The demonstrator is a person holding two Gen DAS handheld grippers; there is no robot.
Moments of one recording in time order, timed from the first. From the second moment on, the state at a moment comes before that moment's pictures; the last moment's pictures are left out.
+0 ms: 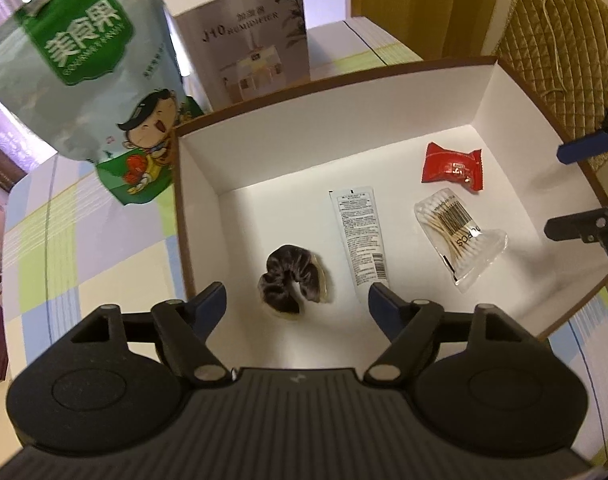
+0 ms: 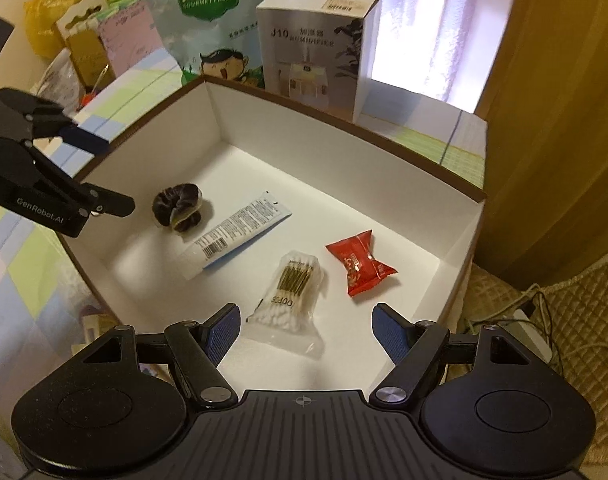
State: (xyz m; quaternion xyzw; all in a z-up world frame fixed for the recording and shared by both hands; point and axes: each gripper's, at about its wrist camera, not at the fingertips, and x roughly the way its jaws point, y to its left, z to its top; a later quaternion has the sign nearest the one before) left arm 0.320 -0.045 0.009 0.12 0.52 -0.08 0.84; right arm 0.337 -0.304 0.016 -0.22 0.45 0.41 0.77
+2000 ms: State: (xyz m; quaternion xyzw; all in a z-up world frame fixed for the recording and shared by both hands) left arm 0.153 0.040 0.014 0.04 0.47 -0.07 0.88; right arm 0.198 -0.364 0.015 -0.06 0.43 0.36 0.83
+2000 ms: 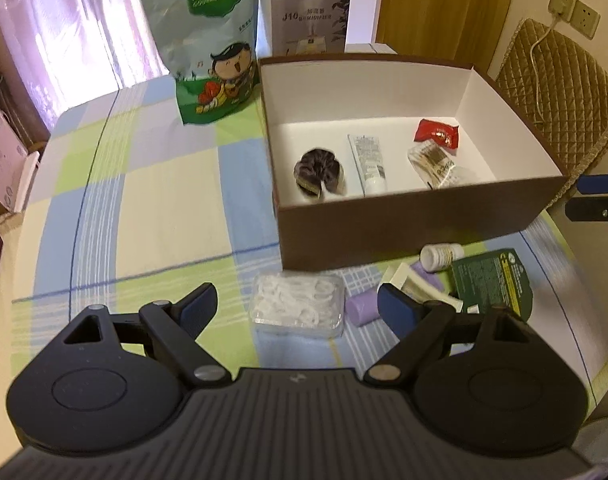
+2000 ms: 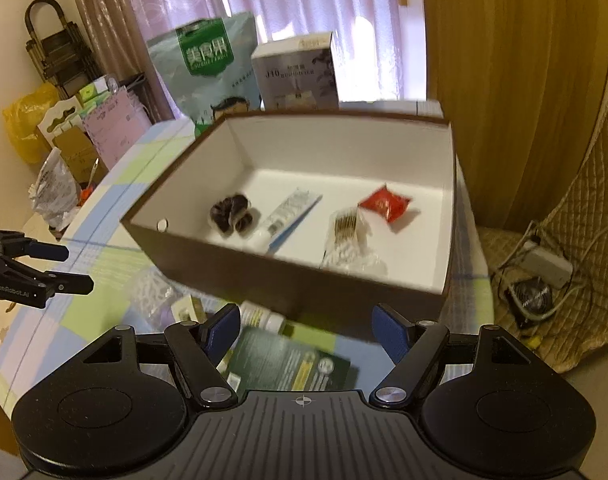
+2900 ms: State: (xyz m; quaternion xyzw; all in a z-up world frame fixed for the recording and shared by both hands) left arm 0.169 0.052 -0.071 0.06 0.50 -0.16 0.85; right arm 0.199 -0.381 -0.040 -0.05 0.51 0.29 0.81
